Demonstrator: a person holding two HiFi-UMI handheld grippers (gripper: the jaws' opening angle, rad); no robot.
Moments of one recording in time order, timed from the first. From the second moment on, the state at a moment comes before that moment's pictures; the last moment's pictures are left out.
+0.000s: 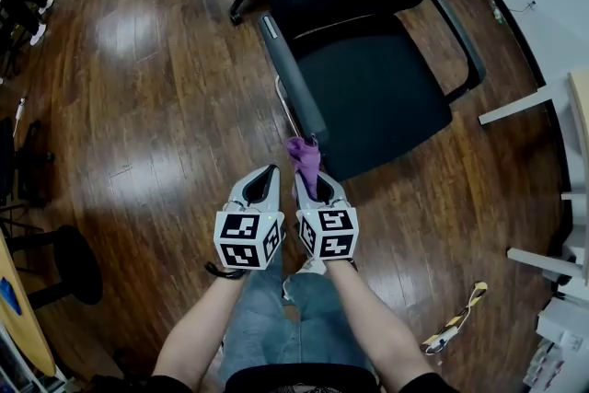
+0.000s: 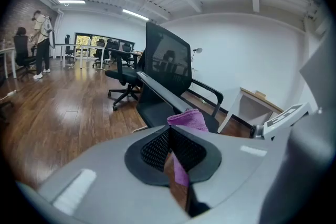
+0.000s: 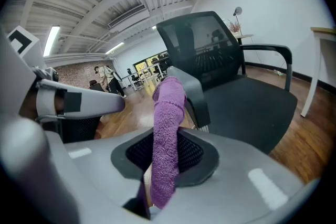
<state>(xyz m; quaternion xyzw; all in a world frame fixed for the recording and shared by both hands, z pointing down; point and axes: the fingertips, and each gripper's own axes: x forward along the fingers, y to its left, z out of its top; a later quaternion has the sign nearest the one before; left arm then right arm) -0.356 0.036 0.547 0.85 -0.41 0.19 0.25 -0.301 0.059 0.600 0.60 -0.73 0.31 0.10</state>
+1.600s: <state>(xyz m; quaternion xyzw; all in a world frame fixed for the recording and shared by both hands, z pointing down) -0.349 0.136 0.349 0.89 -0.40 0.11 0.17 -0.297 0.144 0.359 0.62 -0.76 0.17 0.05</state>
